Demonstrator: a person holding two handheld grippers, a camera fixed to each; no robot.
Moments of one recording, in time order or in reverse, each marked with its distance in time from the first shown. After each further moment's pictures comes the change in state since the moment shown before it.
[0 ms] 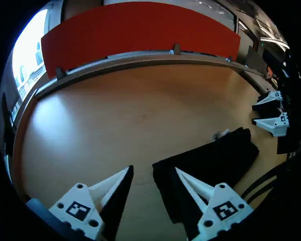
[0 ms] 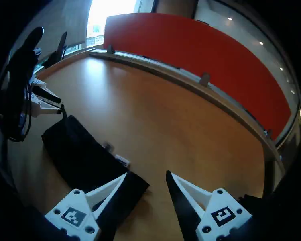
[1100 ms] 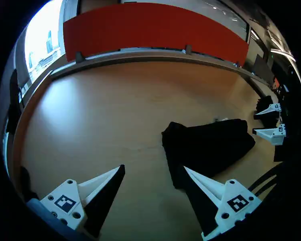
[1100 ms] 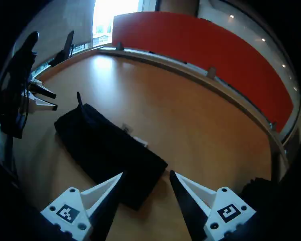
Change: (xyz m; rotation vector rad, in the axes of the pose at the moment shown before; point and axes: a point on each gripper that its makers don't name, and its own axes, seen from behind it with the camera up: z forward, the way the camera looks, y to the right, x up) left arm -0.064 -0.011 -0.056 0.048 -0.010 -0.119; right arm -0.043 -0.039 -0.020 0.069 -0.013 0.013
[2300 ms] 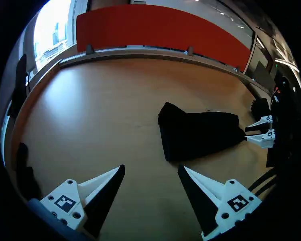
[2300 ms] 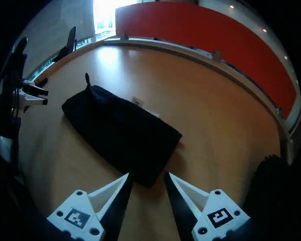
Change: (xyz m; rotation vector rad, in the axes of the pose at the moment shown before) left arm -0.043 0.013 -0.047 0.001 -0.002 -0.077; right arm -0.052 -0.022 -0.003 0.078 -0.080 0.042
